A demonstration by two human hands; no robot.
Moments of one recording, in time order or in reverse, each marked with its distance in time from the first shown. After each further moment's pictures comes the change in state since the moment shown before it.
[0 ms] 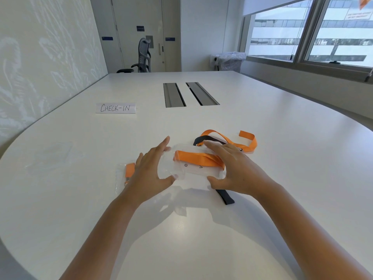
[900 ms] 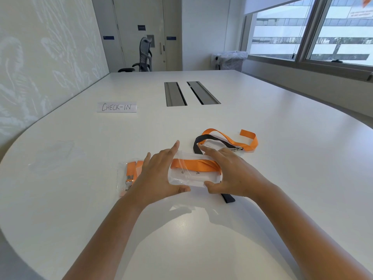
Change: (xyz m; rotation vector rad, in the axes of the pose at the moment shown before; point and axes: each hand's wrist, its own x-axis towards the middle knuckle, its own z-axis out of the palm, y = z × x) left_hand 0.001 0.004 0.010 0.226 -0.176 0.017; right_hand -0.002 -0.004 0.009 0.022 -0.080 0.011
